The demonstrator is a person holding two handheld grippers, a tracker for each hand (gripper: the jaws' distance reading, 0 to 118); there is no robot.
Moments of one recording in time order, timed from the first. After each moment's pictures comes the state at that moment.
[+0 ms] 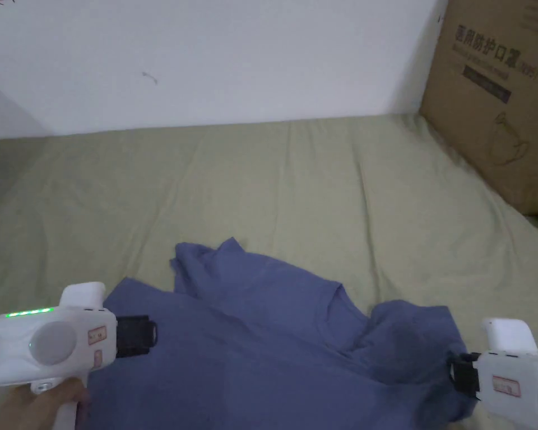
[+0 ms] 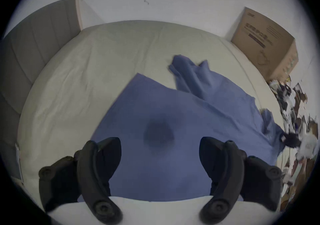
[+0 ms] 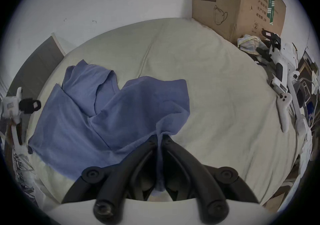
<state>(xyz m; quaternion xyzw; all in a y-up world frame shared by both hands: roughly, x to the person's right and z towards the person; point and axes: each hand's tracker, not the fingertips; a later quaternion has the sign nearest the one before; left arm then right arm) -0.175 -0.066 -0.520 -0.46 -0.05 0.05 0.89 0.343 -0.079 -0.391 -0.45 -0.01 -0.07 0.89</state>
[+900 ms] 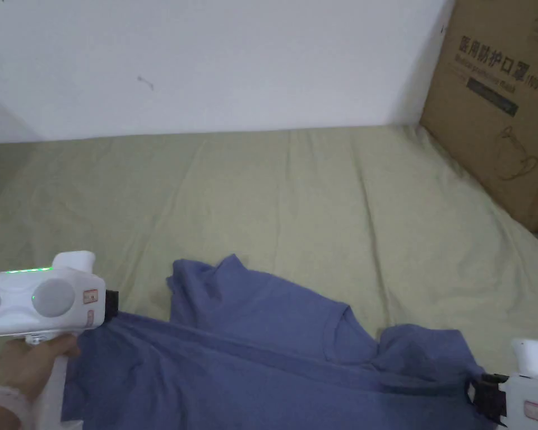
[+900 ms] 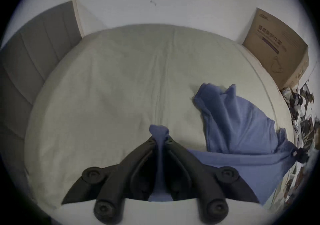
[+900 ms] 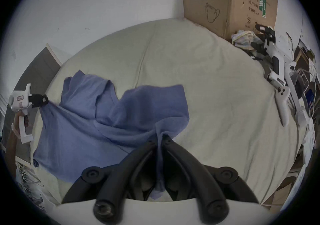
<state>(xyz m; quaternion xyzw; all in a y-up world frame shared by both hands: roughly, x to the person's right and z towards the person) -0.196 -0.049 -0.597 -0.44 -0.03 0.01 0.90 0.340 -0.060 -0.400 -0.44 -0.04 -0.10 0.89</state>
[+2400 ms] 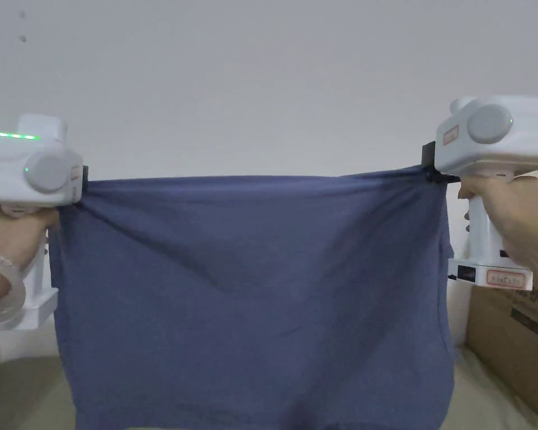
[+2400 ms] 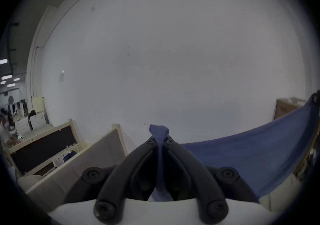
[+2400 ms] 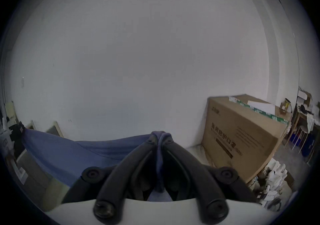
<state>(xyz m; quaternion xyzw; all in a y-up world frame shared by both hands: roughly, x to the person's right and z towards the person) -0.241 0.343 -0.753 -0.07 0.11 -0.05 0.99 0.259 0.389 -0.743 -0.13 -0.06 -0.03 0.99</state>
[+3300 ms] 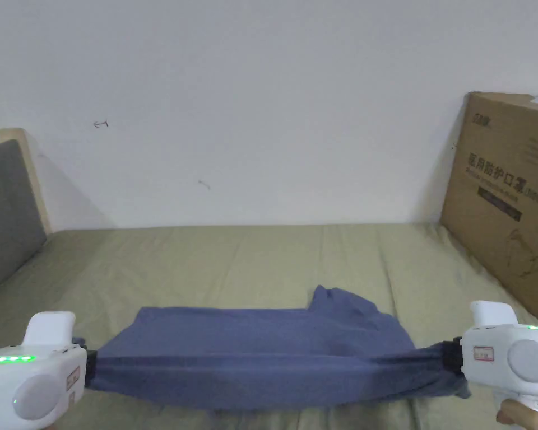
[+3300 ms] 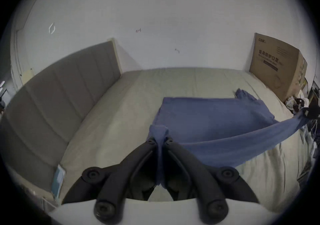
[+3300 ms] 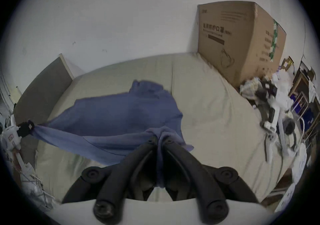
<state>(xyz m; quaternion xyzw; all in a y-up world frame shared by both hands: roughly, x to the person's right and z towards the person) -0.271 0.039 -0.439 -0.30 0.05 -0.02 0.95 0.283 0.055 -0.430 -0.37 -0.02 -0.06 0.93</state>
